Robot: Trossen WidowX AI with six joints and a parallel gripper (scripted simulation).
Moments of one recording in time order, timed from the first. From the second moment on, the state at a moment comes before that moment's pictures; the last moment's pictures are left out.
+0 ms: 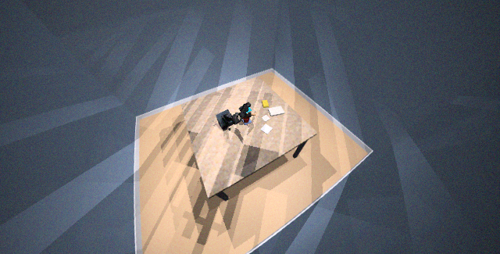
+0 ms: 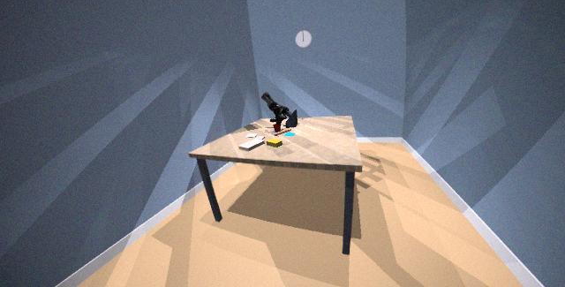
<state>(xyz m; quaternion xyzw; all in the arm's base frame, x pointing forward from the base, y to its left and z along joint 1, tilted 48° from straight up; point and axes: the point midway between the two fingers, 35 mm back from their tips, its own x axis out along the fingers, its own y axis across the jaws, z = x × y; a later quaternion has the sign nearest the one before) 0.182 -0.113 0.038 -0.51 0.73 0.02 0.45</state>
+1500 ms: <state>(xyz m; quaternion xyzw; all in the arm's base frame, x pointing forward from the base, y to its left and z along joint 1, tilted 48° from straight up) 0.180 -0.080 0.062 -0.51 0.74 0.02 0.44</state>
